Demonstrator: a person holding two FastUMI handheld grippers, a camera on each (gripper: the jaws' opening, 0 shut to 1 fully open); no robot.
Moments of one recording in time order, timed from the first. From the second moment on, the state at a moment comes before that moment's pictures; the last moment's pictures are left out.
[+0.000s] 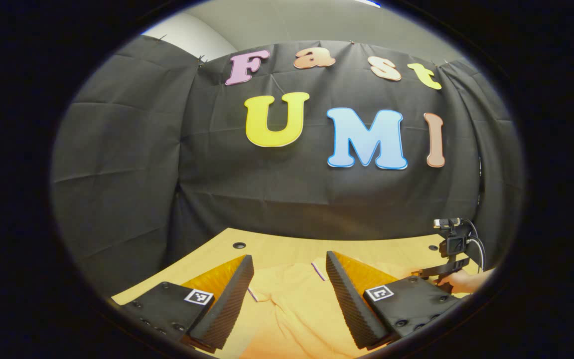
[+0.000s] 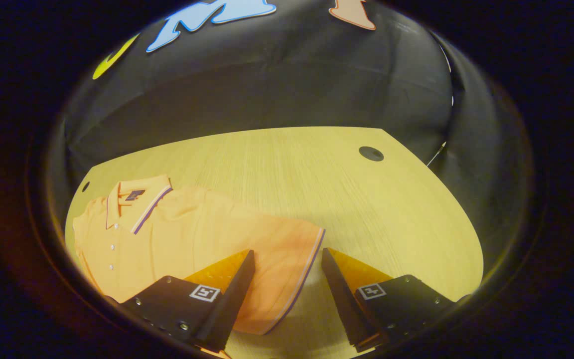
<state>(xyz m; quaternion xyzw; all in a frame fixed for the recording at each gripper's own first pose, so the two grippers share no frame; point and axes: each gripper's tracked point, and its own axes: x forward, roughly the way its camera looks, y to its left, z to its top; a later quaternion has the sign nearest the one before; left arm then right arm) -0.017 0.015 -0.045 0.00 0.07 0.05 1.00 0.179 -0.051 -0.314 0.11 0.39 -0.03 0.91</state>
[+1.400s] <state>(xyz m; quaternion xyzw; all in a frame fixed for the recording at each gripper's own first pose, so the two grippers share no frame) -0.040 0.017 -0.031 0.00 0.05 0.06 1.00 0.186 0.033 -0.220 0.00 0.30 0.08 0.95</state>
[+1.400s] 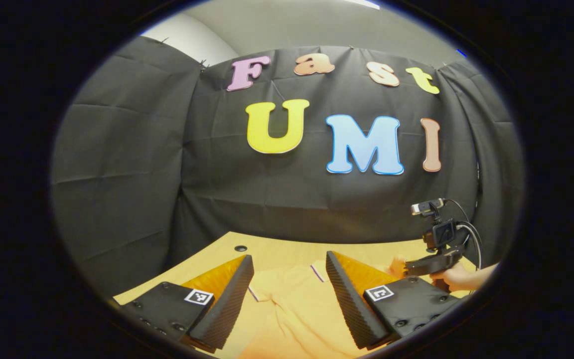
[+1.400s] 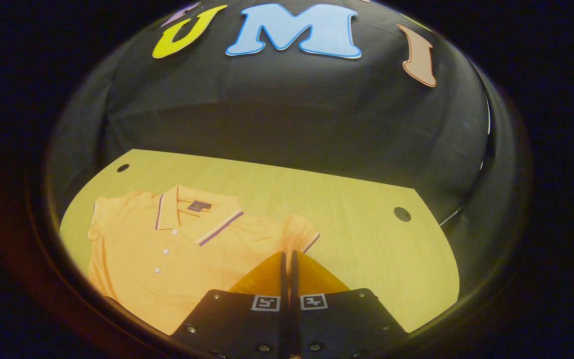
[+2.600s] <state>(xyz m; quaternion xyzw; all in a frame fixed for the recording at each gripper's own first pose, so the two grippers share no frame) -0.035 0.048 -0.068 -0.01 0.09 0.09 0.99 0.166 0.093 -0.241 -0.01 0.33 0.16 0.93</state>
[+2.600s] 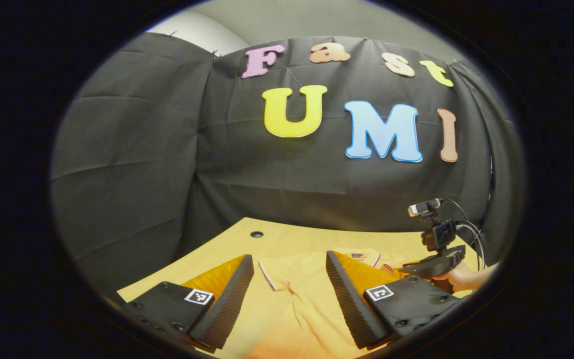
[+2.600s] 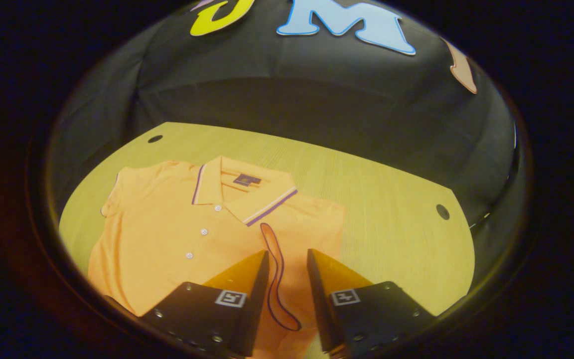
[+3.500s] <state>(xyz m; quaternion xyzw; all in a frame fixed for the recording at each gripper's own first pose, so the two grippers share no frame) 0.060 0.085 -0.144 -0.02 0.13 0.03 0.99 0.071 0.075 -0.099 0.06 0.23 0.09 0.97</state>
